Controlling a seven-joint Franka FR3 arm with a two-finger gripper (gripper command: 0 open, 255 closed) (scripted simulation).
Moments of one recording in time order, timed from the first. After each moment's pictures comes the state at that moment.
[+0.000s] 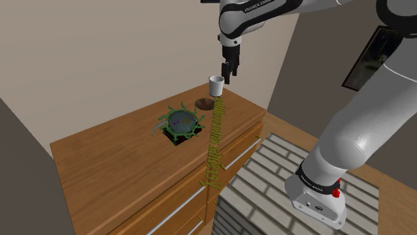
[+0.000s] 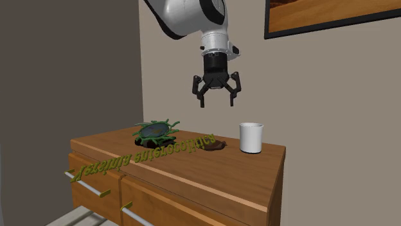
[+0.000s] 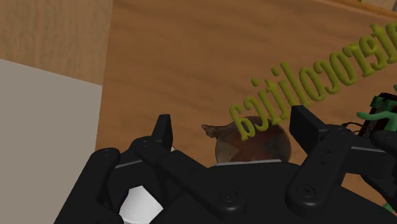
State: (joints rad) arm -0.07 -0.11 -0.09 -2.12 -0.12 1.91 -0.33
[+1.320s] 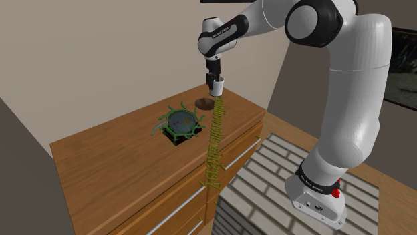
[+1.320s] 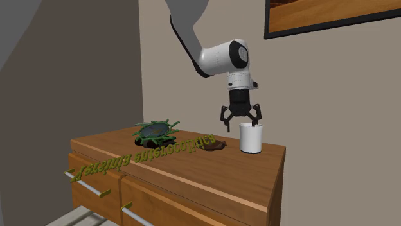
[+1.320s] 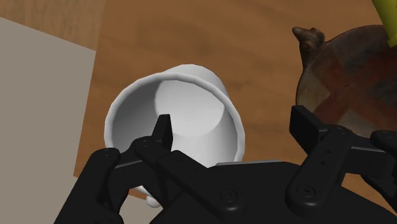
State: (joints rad) arm -0.11 0.39 -0.11 -1.73 -0.08 2.06 -0.47
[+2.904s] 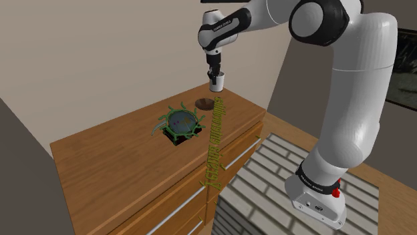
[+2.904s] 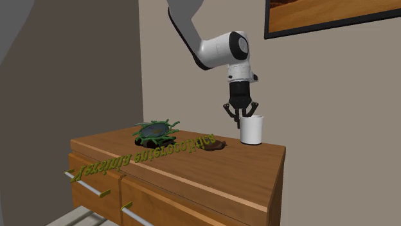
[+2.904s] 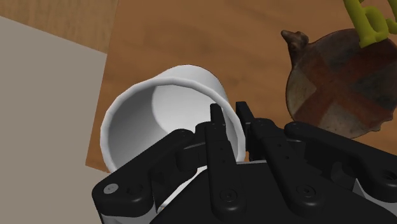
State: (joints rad) arm -0.11 0.36 -0.11 -1.71 -0.08 2.00 -0.48
